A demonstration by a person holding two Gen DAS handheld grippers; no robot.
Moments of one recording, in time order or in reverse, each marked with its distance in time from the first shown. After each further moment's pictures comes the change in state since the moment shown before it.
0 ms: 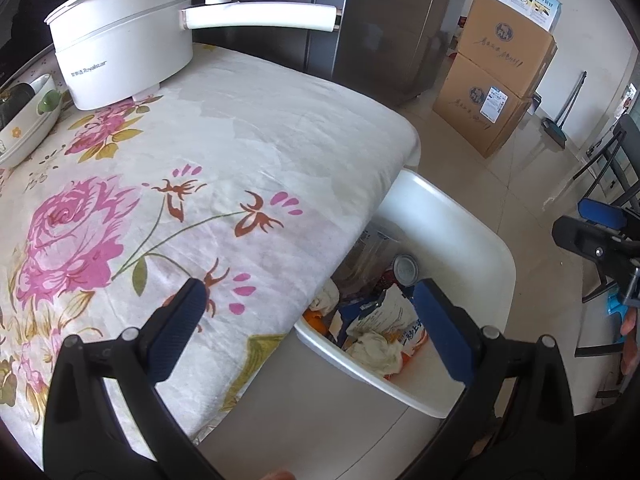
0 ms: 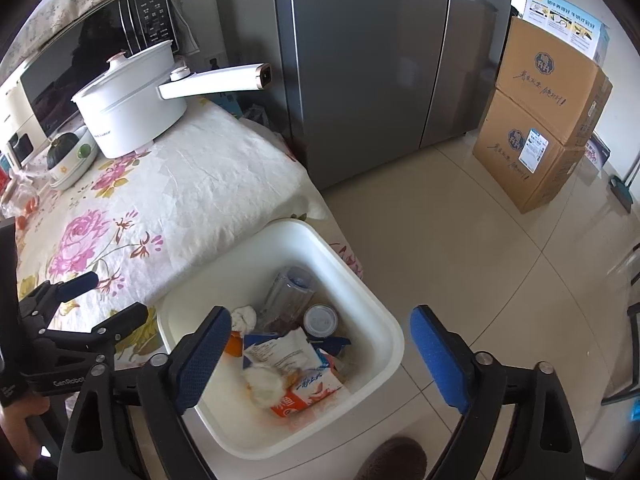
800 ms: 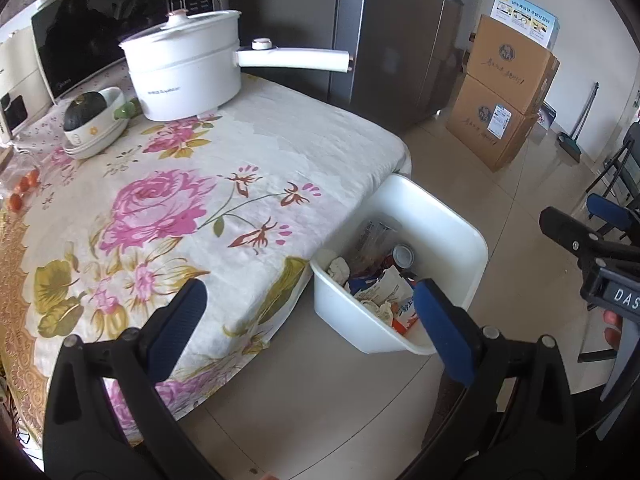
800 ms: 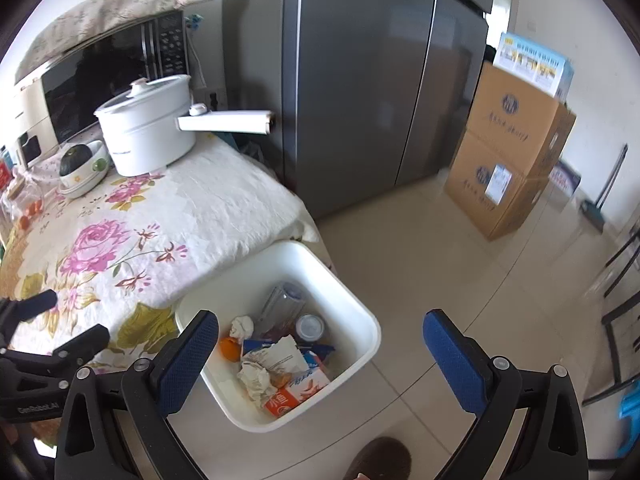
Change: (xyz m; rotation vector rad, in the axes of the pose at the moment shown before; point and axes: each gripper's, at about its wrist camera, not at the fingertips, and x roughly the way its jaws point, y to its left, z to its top) left arm -0.115 -0.017 -0.038 -0.040 -0.076 0.121; right arm -0.095 0.030 -0.041 -0.038 -0.178 -0.120
